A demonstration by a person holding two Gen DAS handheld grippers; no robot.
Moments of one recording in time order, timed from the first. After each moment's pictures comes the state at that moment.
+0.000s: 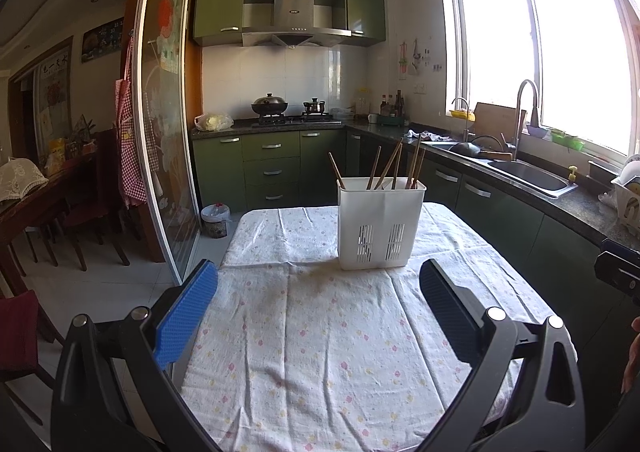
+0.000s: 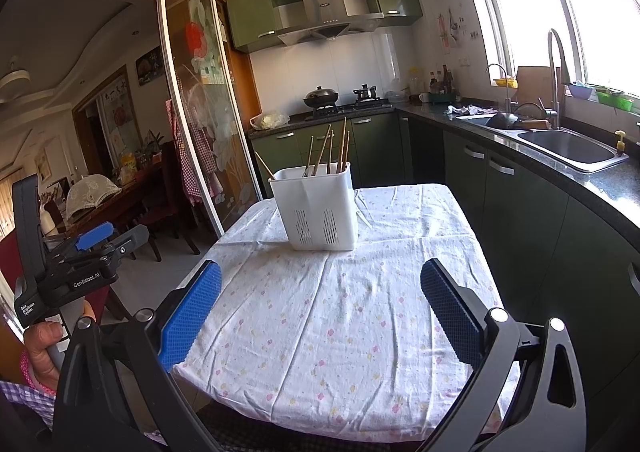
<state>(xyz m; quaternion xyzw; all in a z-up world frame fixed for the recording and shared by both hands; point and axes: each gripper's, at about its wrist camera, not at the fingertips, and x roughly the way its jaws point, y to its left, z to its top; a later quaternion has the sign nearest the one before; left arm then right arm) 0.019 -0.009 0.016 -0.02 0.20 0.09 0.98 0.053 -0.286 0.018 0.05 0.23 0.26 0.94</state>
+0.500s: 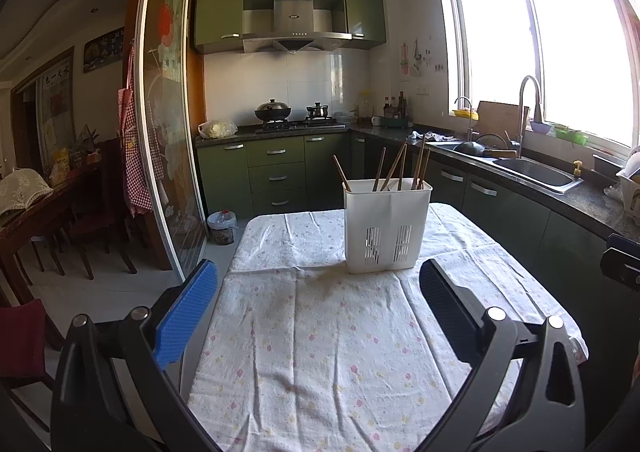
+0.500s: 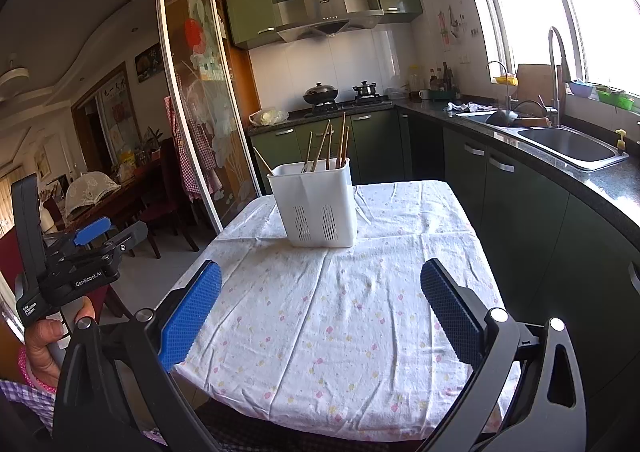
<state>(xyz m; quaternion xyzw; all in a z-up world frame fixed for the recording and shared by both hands) 0.018 -0.009 0.015 0.00 0.19 0.10 0.98 0.056 -0.285 0.014 0.04 0.23 0.26 0.94</state>
